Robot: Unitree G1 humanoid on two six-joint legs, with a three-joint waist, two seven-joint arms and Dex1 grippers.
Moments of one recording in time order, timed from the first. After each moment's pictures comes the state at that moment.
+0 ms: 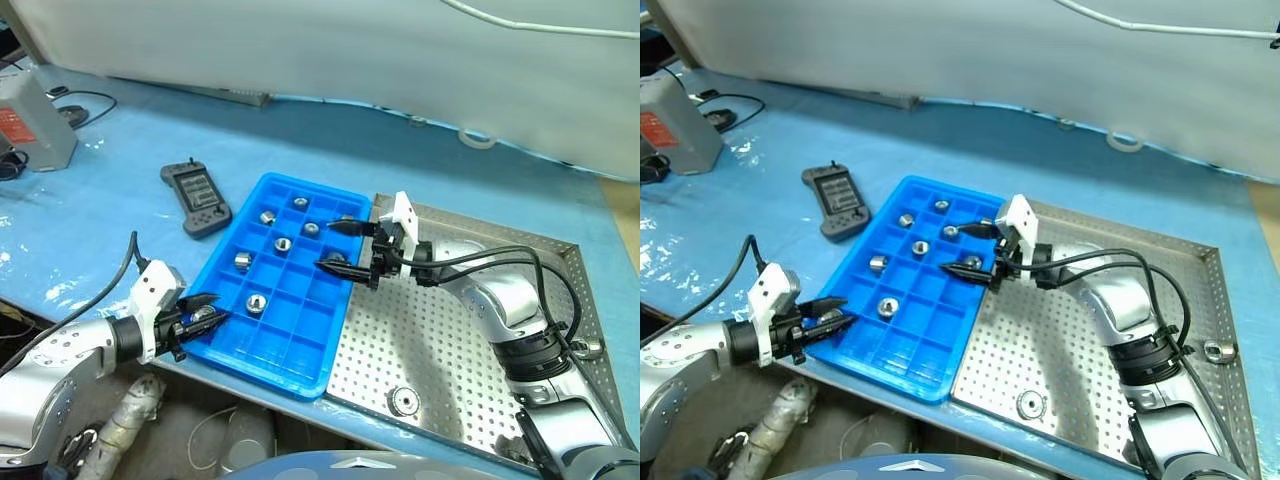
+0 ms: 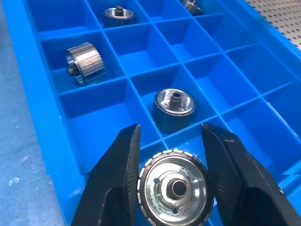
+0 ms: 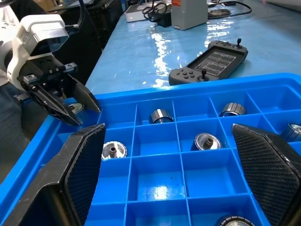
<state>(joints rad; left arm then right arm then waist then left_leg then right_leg) 0.19 0.73 0.24 -0.53 -0.53 0.71 -0.80 -0.44 -0.50 0.20 -0.17 0.53 0.50 0.89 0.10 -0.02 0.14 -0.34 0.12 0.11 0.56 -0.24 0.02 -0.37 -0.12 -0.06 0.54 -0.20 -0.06</state>
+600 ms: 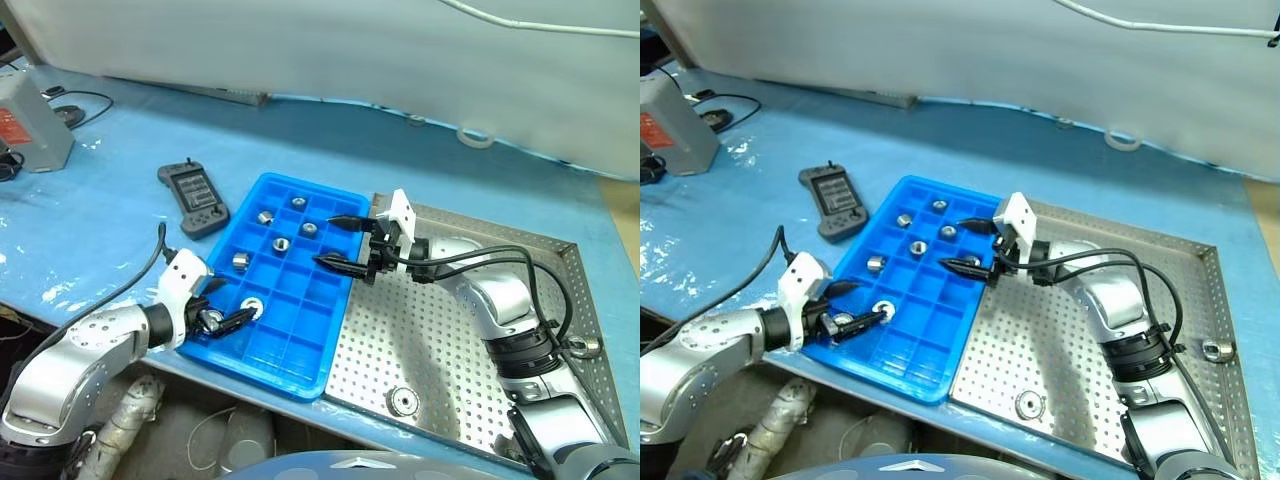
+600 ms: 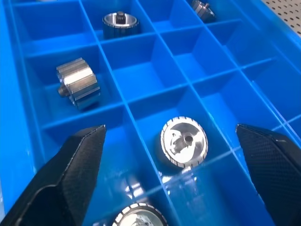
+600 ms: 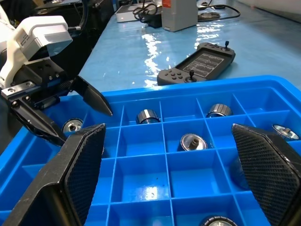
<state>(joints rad) 0.04 0.71 0.11 -0.57 -0.55 0.87 -0.64 -0.45 -0.46 0.19 -0.12 0.47 0.46 0.90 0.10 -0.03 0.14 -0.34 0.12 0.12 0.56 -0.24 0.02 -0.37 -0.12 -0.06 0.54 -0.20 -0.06</state>
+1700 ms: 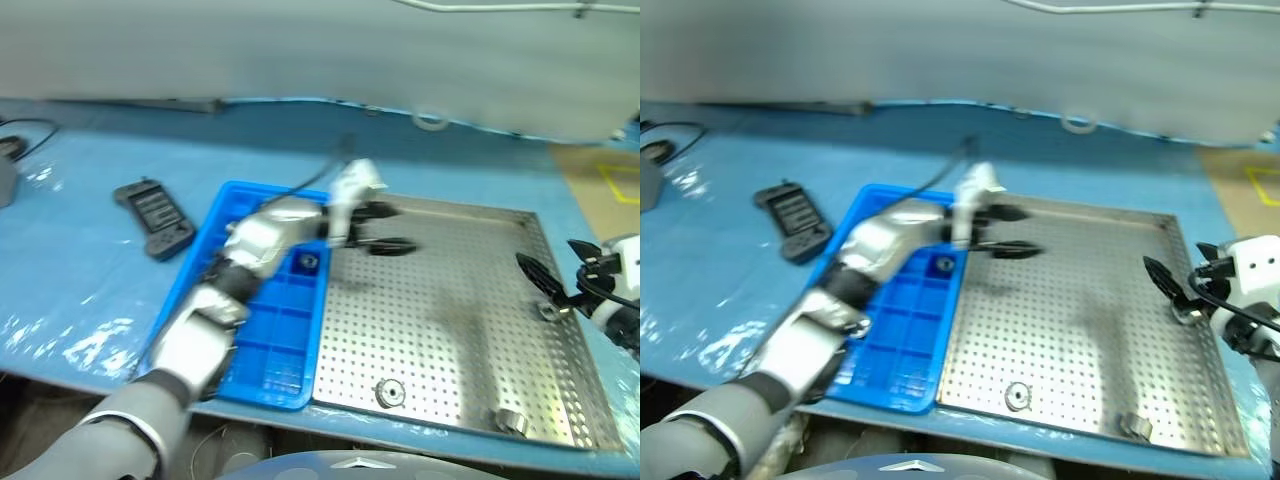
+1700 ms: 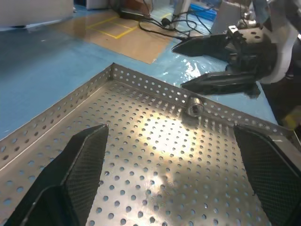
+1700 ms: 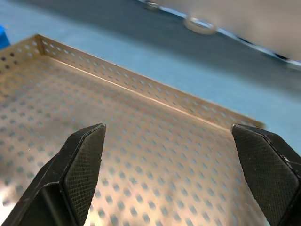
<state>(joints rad) -0.84 0.19 -0.31 0.34 -0.38 0.47 -1.03 0.21 -0.68 -0.64 -0.39 0.45 0.56 0.58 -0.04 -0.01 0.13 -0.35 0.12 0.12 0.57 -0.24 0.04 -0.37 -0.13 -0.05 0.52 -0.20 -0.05</state>
